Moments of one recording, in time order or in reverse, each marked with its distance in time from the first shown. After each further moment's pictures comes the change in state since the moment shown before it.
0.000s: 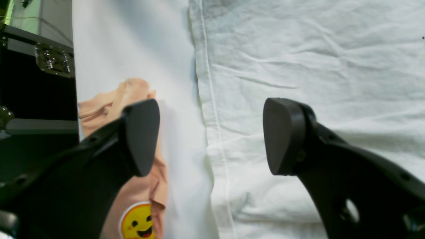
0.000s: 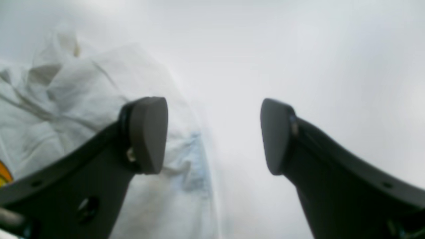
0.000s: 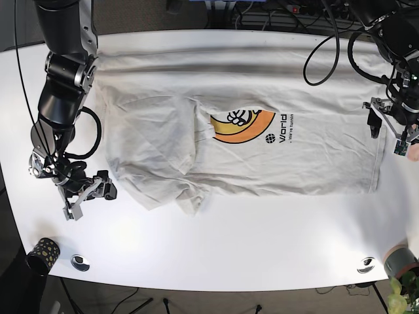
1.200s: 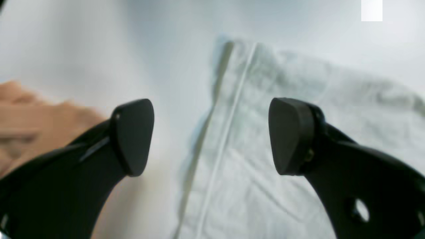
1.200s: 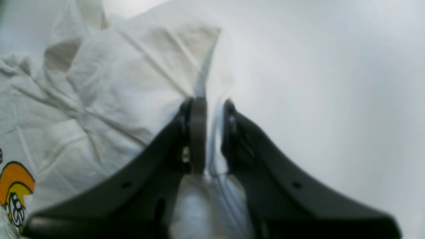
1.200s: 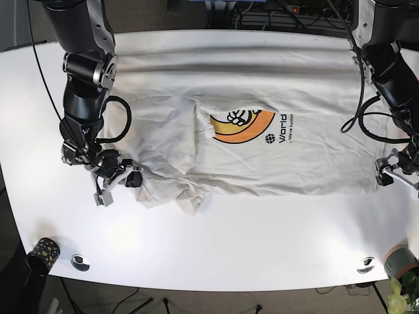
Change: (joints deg) left arm -32.8 -6.9 0.2 -51.9 0.8 14.6 -6.3; right arm -1.4 -6.6 0.0 -8.4 -1.7 0.0 8.3
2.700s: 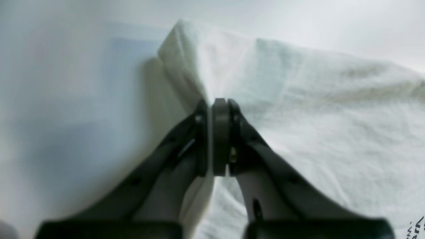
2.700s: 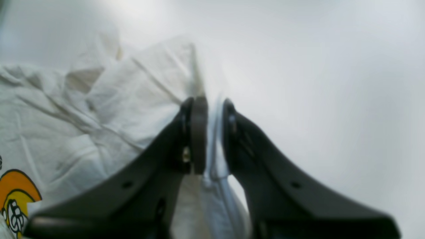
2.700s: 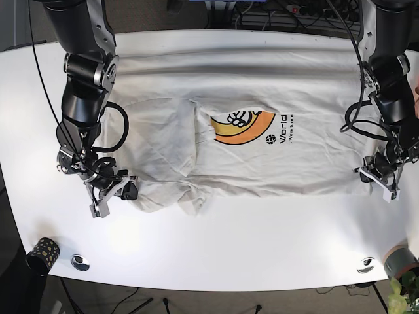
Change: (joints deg) left arm -6.7 -1.8 9.7 -25.4 3.3 -5.2 -18.7; right arm 0.2 -0.3 0.0 6.6 -0.7 0.0 -0.8
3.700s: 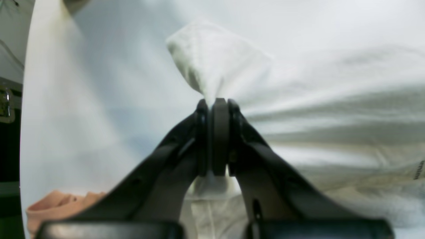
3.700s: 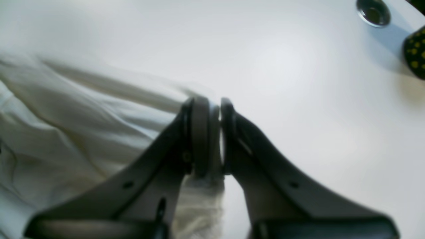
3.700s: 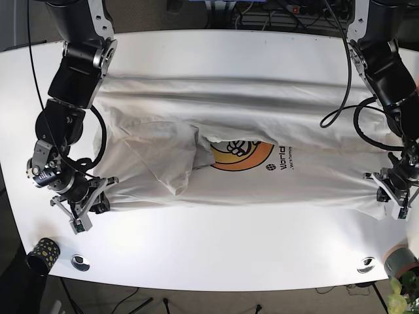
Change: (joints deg) left arm 10.5 3.0 -2.3 40.1 -0.7 -6.9 14.8; right arm -7.9 1.4 0.3 38.4 1.1 0.7 -22.8
